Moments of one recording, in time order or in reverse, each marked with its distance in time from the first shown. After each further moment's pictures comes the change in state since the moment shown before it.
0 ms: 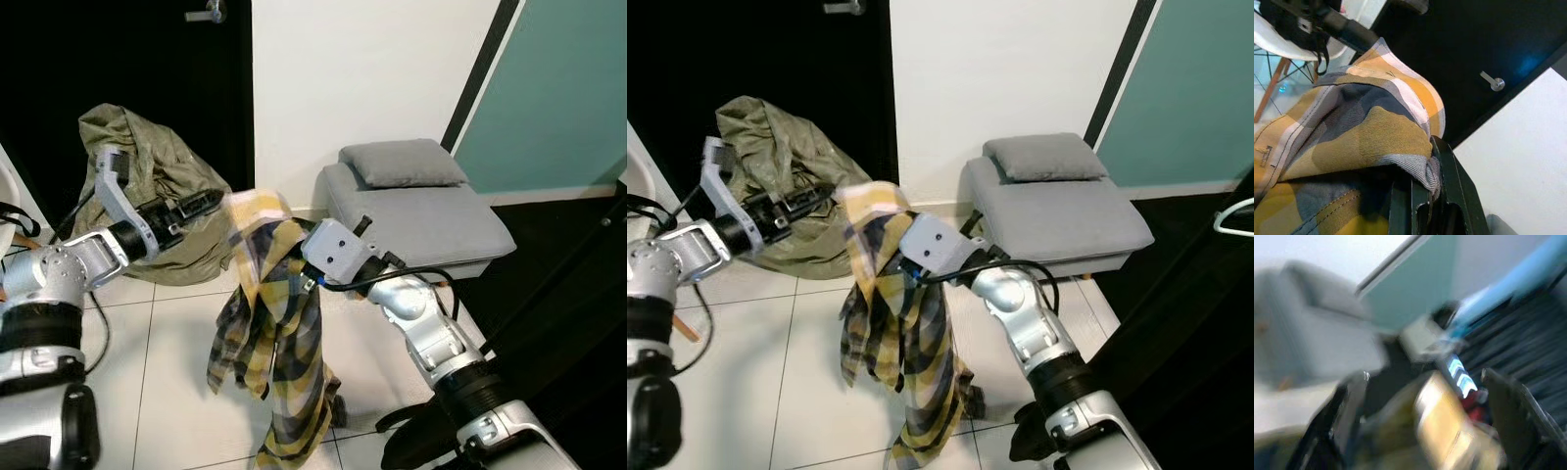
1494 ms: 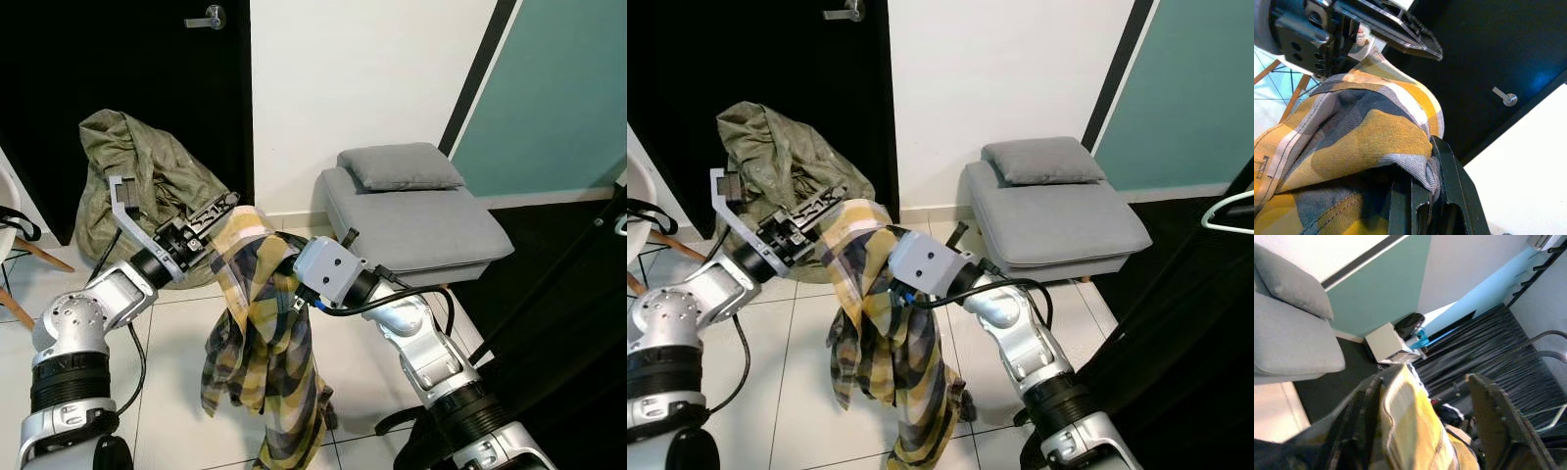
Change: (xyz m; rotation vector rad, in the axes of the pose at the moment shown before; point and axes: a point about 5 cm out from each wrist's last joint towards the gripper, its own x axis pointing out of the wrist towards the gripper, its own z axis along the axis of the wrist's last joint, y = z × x) left arm -0.010 -0.006 -0.044 -0.158 -0.008 -0.072; right arm -0.003 0.015 0.010 0.030 -0.056 0.054
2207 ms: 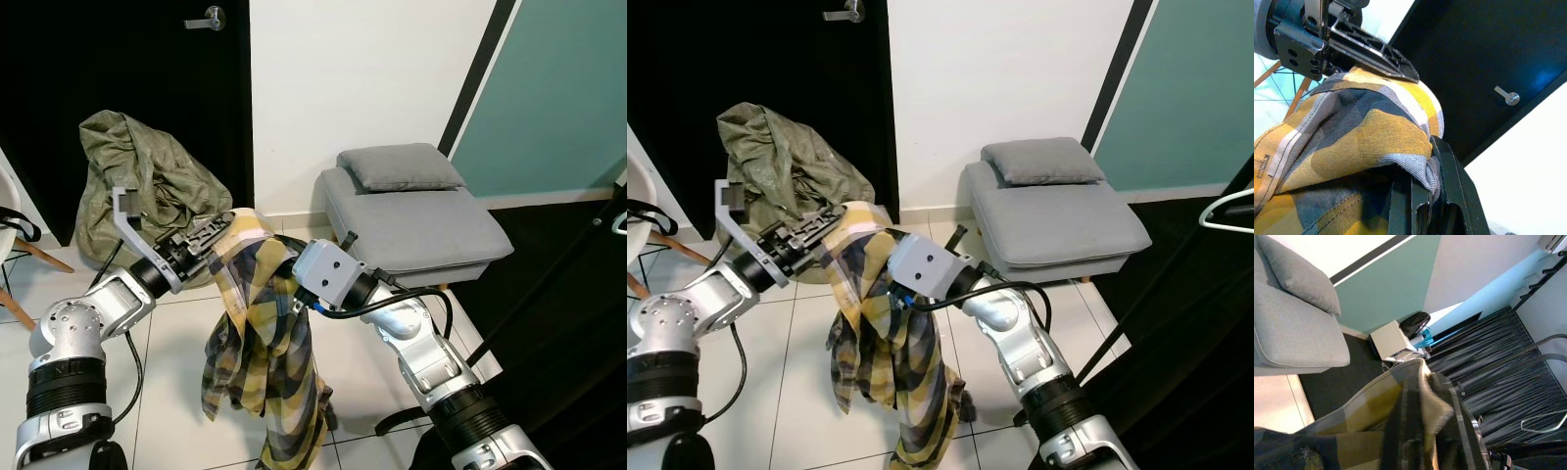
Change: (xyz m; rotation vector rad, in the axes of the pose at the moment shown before) left arm -0.006 0.008 0.000 -0.012 -0.010 0.048; right arm -0.001 0.003 -0.001 0.011 0.002 0.001
